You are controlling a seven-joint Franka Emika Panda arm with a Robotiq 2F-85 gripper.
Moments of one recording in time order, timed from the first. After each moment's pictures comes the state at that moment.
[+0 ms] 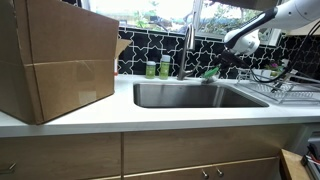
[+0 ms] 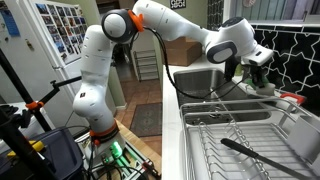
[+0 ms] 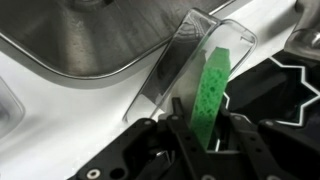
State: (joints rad) arm -0.49 0.42 -0.27 -1.71 0.42 2.67 0.27
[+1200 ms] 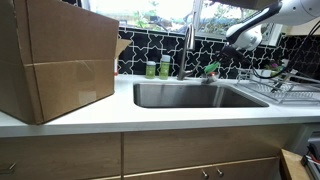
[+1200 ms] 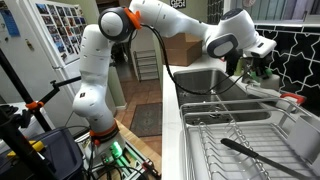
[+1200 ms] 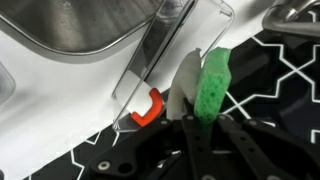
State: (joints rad) arm -0.50 0.38 -0.27 -1.69 0.42 2.68 0.26
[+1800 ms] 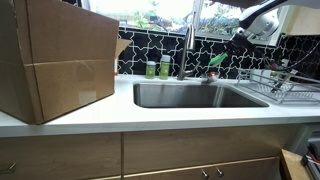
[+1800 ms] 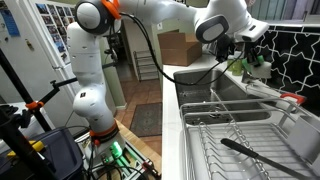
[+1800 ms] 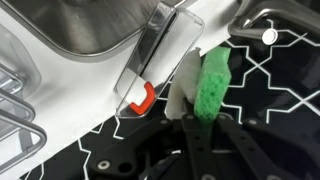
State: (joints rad) arm -0.48 0.17 -0.30 -1.81 0.40 2.56 0.26
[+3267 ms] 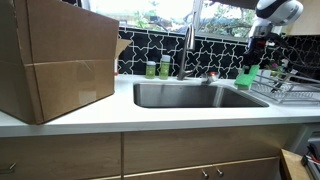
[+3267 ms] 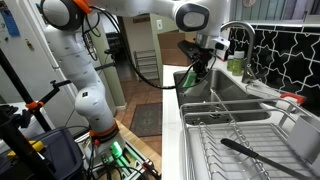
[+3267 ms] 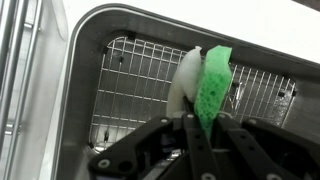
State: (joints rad) arm -0.40 -0.08 -0.34 -1.99 0.16 1.76 -0.24
